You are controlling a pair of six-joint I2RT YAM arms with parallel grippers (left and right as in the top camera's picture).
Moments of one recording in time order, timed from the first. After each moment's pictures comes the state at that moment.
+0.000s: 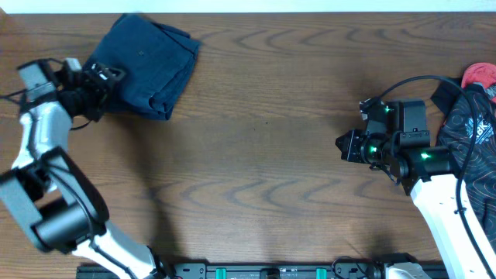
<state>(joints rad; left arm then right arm) 0.51 1.88 1.34 -0.46 0.66 -0.45 0.11 1.20 0.89 -0.71 -0.39 0.33</state>
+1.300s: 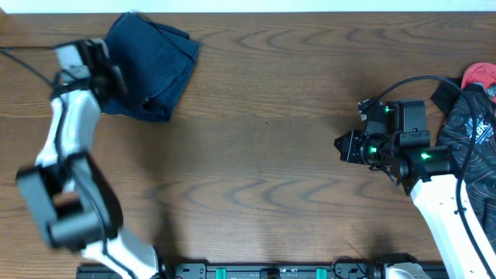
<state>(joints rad) 0.30 1.77 1.35 -0.40 0.13 -0.01 0.11 1.20 0.89 -0.70 -0.41 0.31</state>
